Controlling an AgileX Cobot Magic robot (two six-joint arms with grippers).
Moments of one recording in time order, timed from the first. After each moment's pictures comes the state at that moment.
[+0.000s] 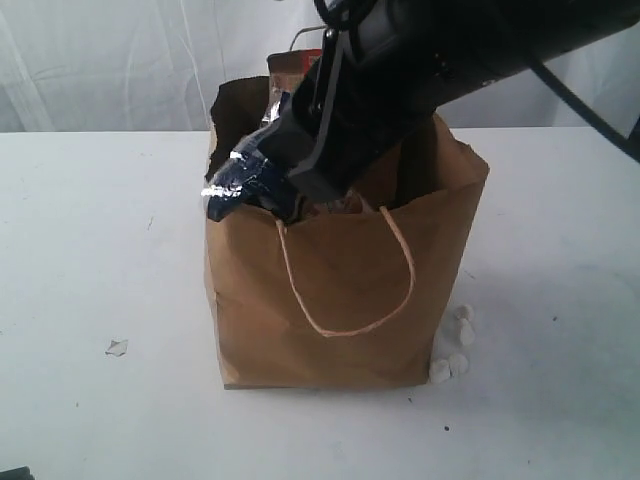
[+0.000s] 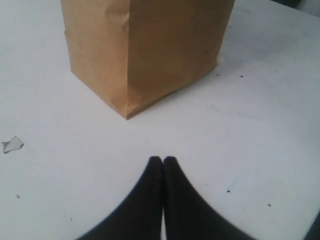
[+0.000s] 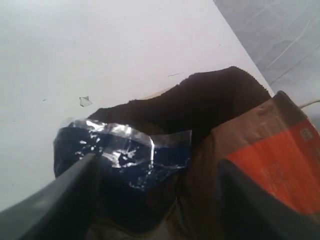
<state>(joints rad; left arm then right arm) -0.78 0.01 0.02 -0.20 0.39 0.11 0.72 1.33 -1.31 0.24 0.72 -0.63</state>
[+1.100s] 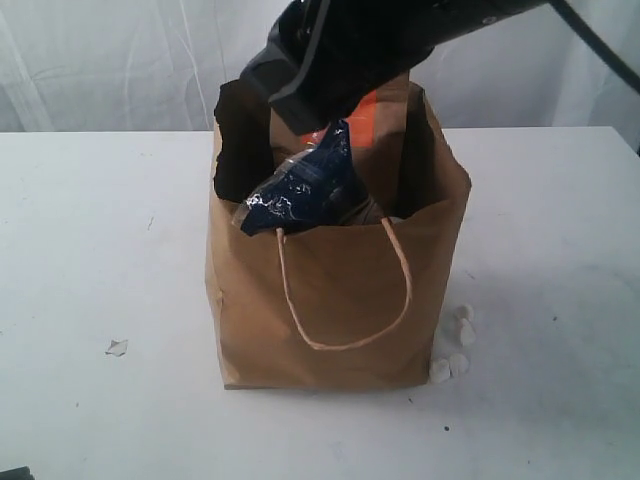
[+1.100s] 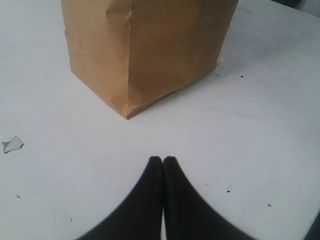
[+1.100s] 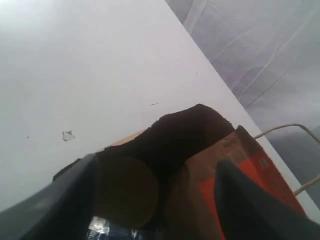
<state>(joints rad) -0.78 0.01 0.02 -0.20 0.39 0.11 0.72 1.32 -1.37 0.22 0.68 -0.57</state>
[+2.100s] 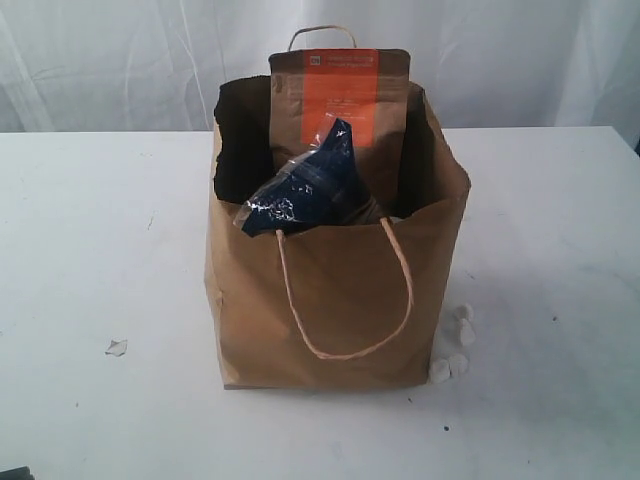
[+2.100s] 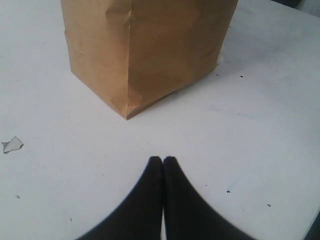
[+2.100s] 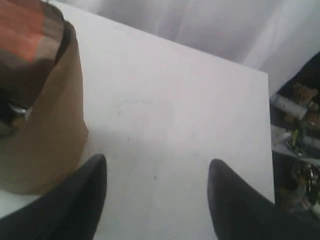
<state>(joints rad) -0.78 0.01 0.02 -0.20 0.39 0.11 0.68 0.84 -1.21 -0.51 1.19 0.35</state>
